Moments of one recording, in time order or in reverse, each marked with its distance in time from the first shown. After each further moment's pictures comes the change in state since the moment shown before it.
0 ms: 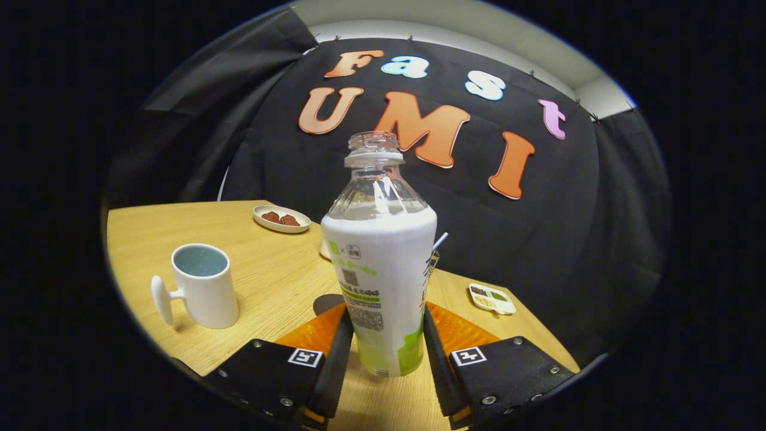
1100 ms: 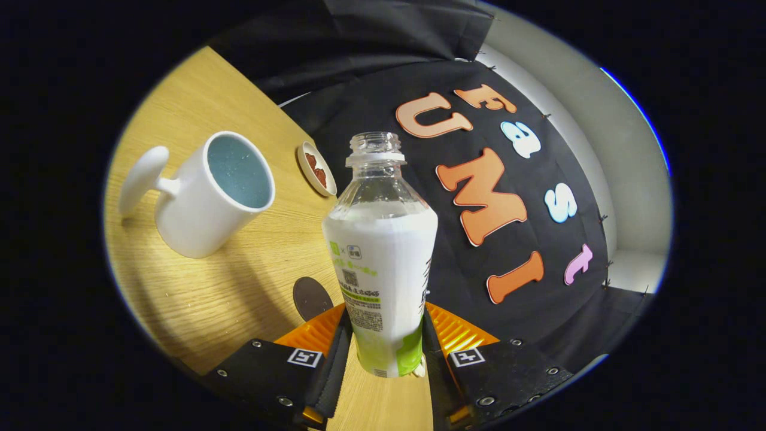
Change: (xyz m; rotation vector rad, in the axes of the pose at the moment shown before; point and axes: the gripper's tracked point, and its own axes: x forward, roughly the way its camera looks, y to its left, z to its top) arm 0.019 0.043 0.020 -0.740 -0.103 -0.043
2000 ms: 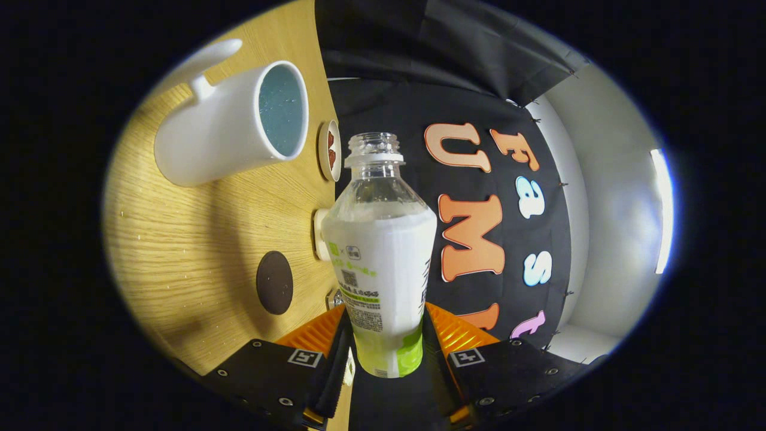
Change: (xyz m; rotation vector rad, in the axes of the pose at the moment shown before) arm 0.018 -0.019 0.011 -0.385 -0.073 -0.121
